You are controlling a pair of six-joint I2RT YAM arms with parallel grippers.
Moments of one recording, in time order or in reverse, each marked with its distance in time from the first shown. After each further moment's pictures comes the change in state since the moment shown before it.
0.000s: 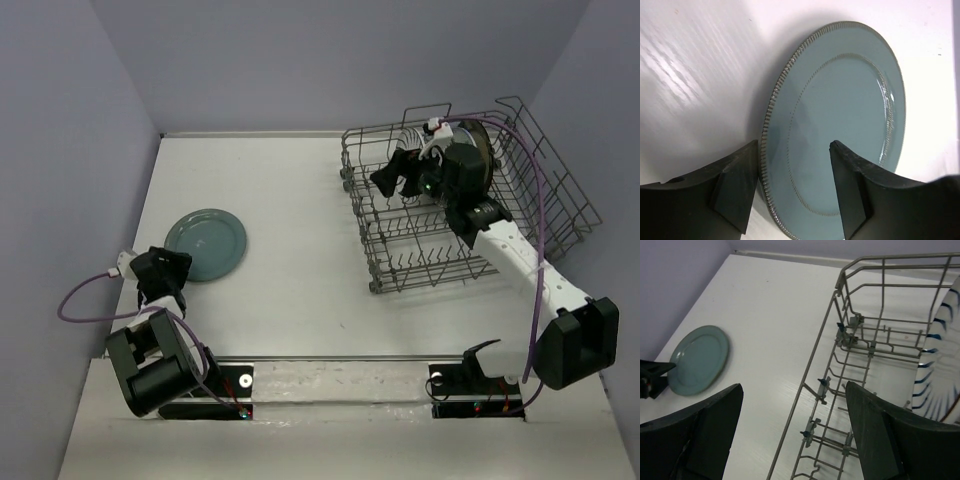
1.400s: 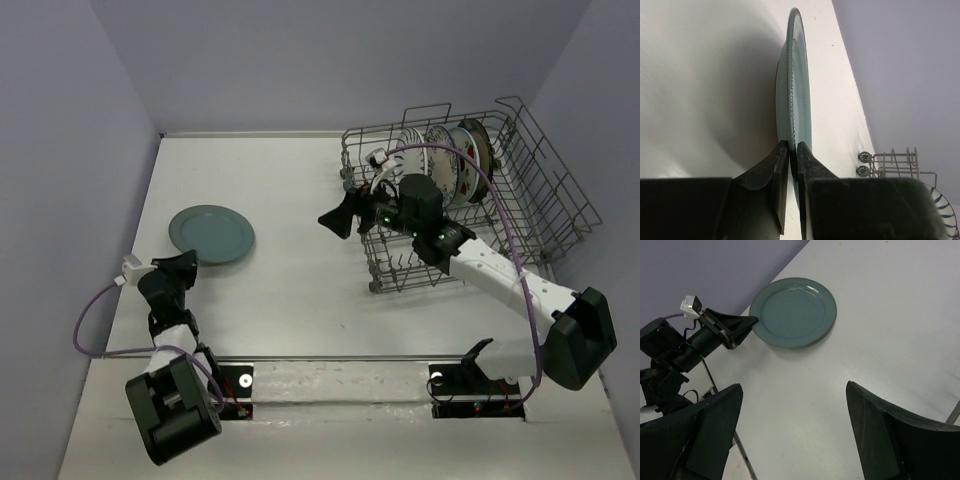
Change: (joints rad) left arm -0.021 -0.253 -0.214 0.291 0.159 -0.214; right arm 0.322 -0.011 -0.127 0.172 -0.074 0.136
